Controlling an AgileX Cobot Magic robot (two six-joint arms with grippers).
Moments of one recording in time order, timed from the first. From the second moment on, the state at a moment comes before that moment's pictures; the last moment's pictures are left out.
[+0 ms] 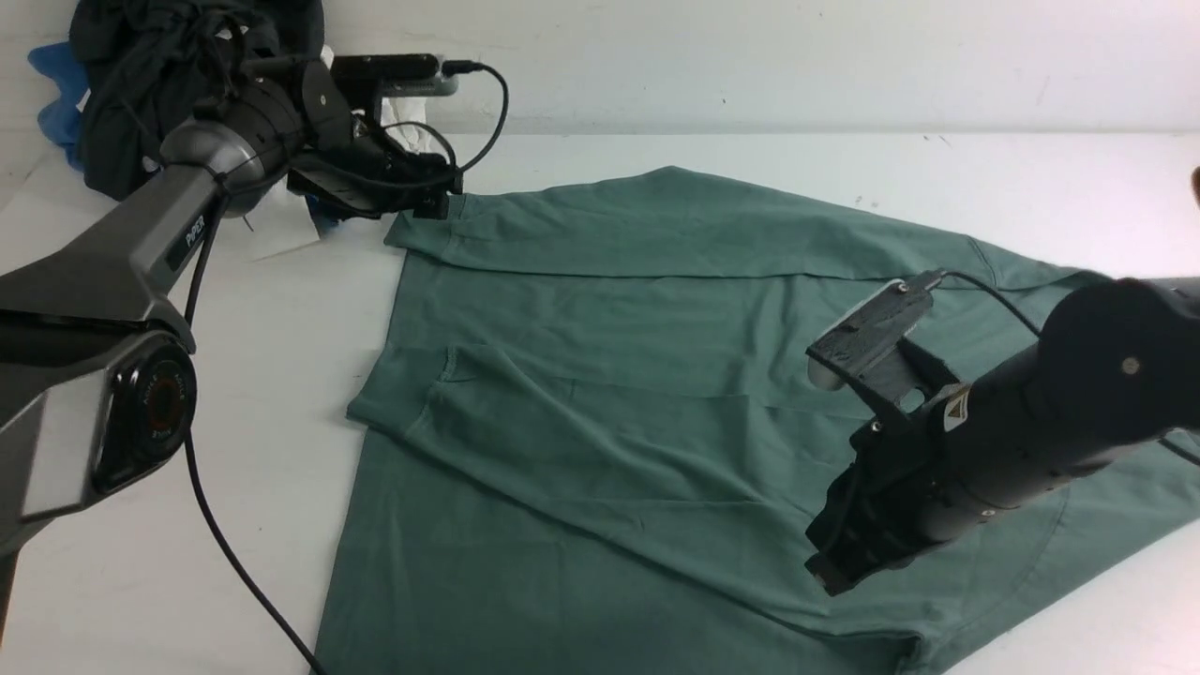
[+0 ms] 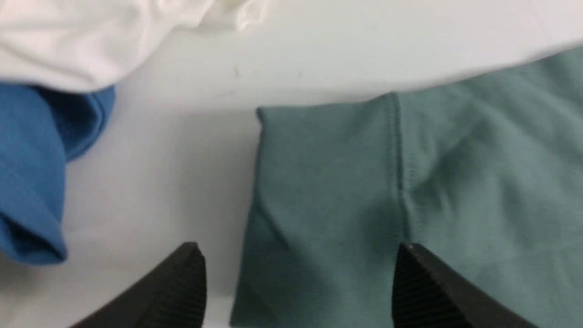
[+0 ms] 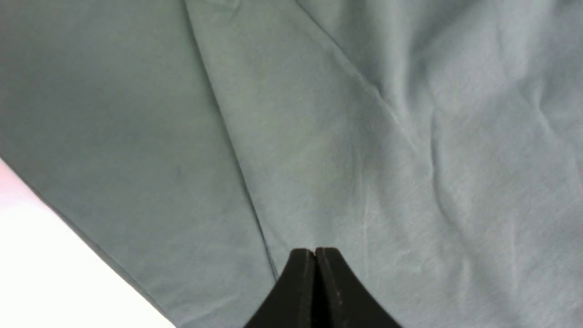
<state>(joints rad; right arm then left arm) 0.48 1.55 -0.94 0.32 0.74 -0.50 -0.08 2.60 -2.39 -0.24 0.75 0.04</state>
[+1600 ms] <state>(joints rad) 0.46 1.34 -0.93 -0.21 0.71 -0.08 -0.19 1.96 -1.45 -0.21 1.01 0.14</state>
